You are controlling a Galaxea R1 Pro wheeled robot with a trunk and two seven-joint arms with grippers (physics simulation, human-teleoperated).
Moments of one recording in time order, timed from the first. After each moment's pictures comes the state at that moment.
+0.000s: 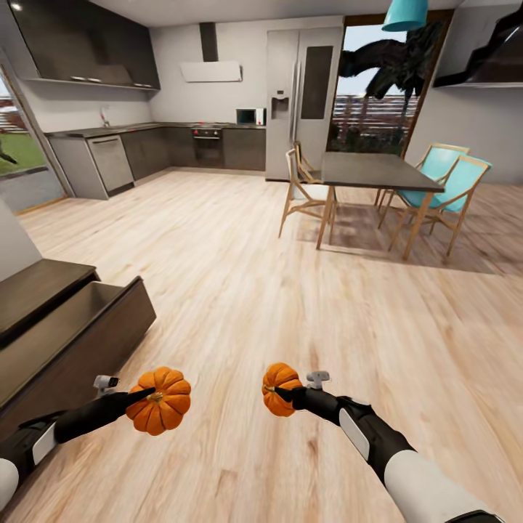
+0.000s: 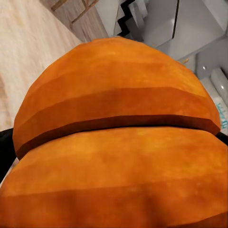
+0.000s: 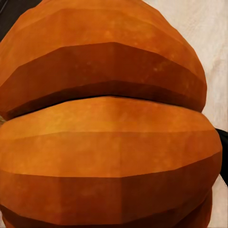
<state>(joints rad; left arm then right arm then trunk) -0.71 0.42 -0.07 -0.27 0.49 0.28 -1.56 -0.68 0.00 0.23 -0.47 -0.38 0.17 0.54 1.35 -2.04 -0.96</state>
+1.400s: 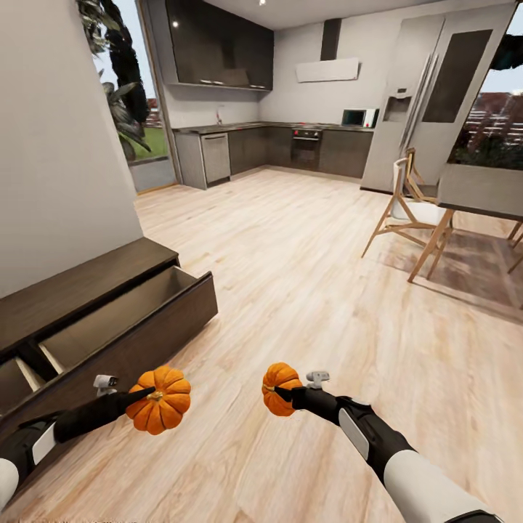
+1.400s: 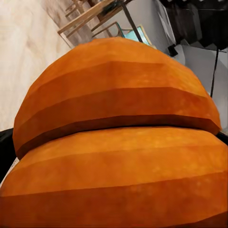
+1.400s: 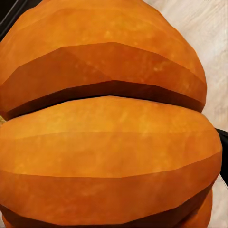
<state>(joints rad) -0.71 0.42 -0.07 -0.27 0.49 0.28 -1.55 -0.68 0.00 0.23 -0.47 -0.38 0.17 0.54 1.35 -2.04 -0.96</state>
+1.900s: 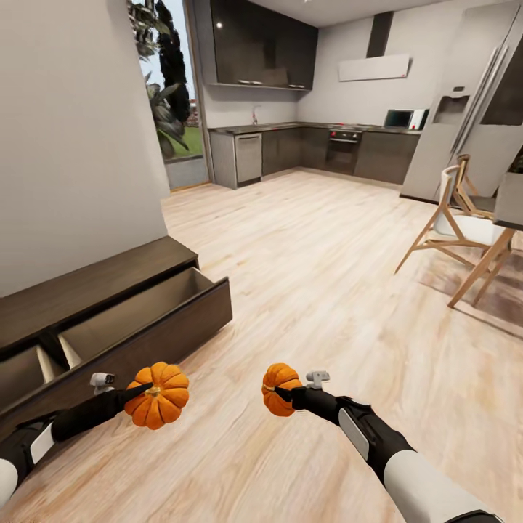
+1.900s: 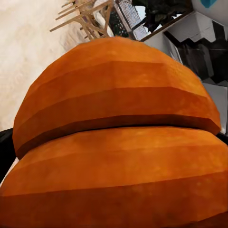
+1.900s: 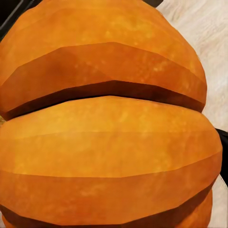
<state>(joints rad) -0.71 0.42 -0.03 -0.27 0.50 0.28 -1.56 -0.68 0.00 0.23 -0.47 -0.38 0.17 0.54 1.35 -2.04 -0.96</state>
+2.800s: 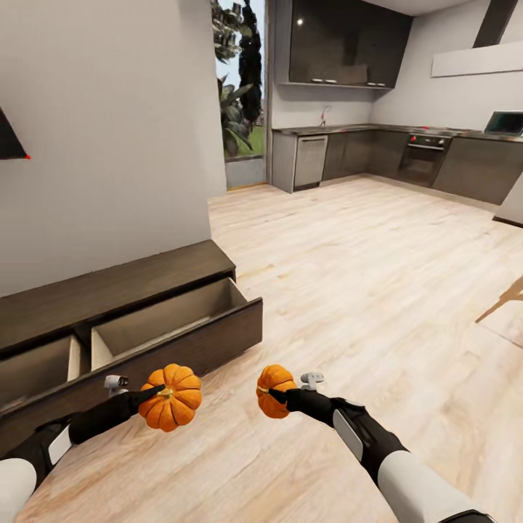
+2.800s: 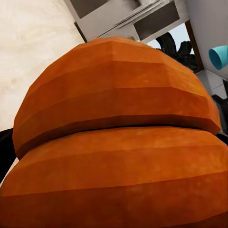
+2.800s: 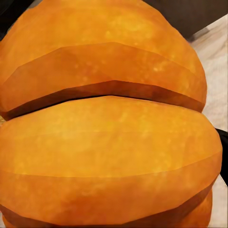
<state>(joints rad) -0.71 0.36 -0.02 -0.25 0.50 0.28 -1.57 -0.68 0.03 0.23 -0.46 -0.38 0.18 0.53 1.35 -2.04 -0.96</state>
